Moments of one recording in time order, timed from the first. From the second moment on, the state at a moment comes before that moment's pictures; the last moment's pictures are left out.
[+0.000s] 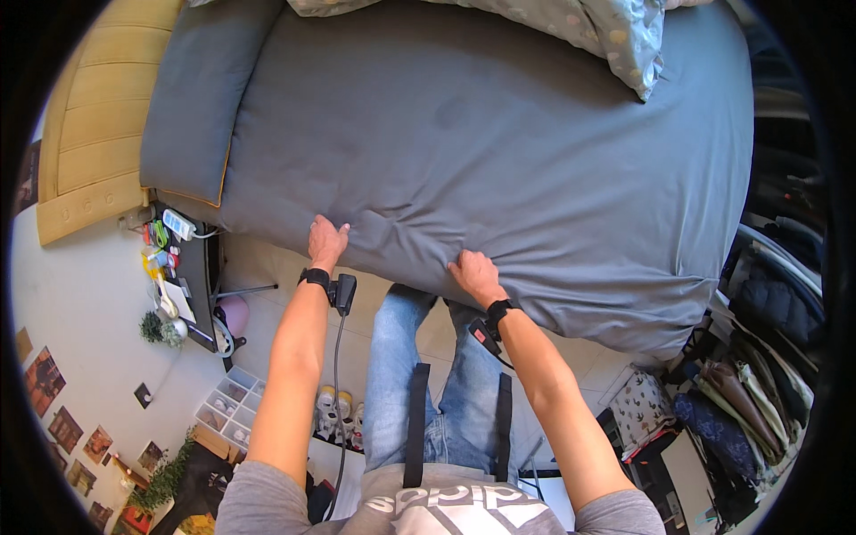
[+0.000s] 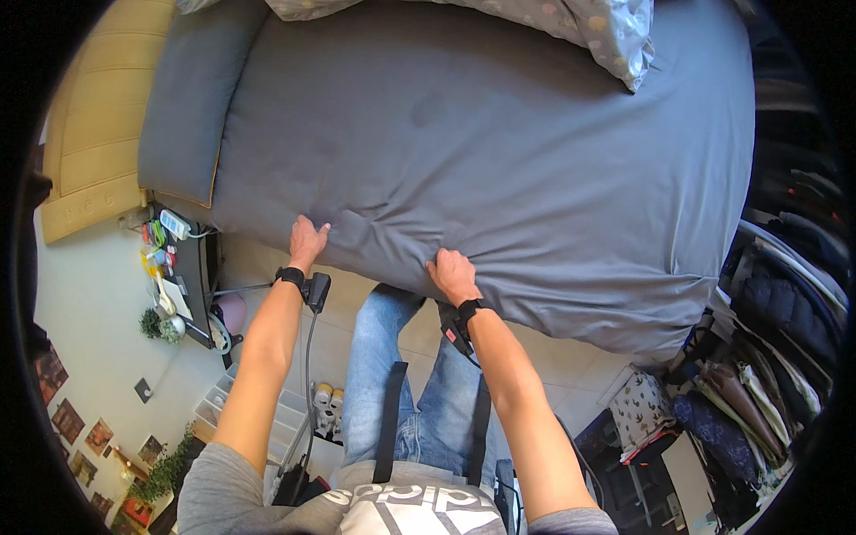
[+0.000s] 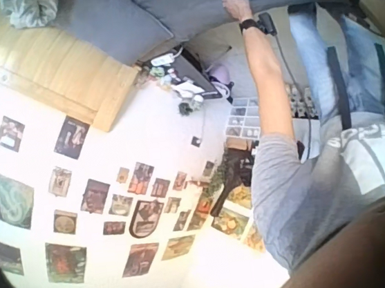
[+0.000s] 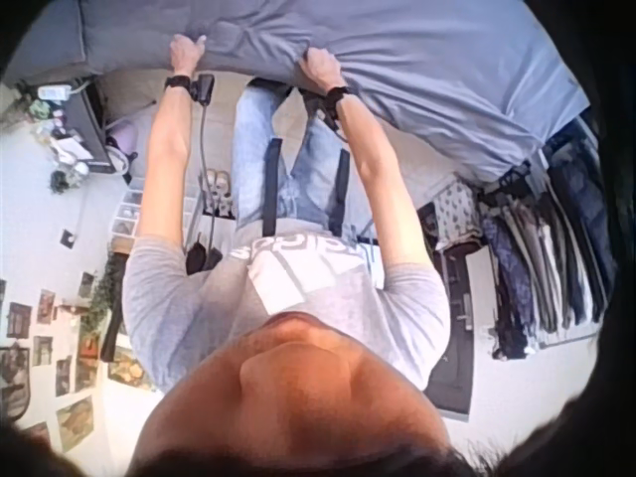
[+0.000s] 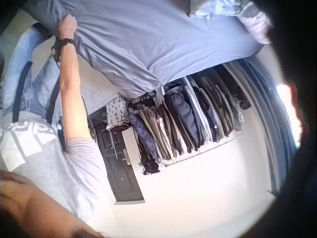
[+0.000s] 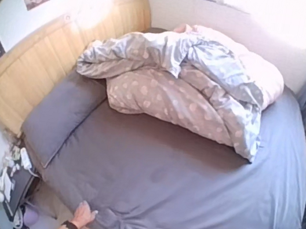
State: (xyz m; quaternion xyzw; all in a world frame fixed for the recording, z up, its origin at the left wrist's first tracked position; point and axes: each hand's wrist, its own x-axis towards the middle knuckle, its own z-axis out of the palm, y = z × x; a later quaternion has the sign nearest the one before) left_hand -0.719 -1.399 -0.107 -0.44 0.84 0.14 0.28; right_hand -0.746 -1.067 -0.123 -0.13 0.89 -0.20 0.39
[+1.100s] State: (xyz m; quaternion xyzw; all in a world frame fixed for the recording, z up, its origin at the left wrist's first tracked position) left_hand -0.778 -1.688 -0.134 -0.44 0.85 0.12 0.25; right_hand -0.760 -1.302 -0.148 0.09 0.88 -0.19 0.43
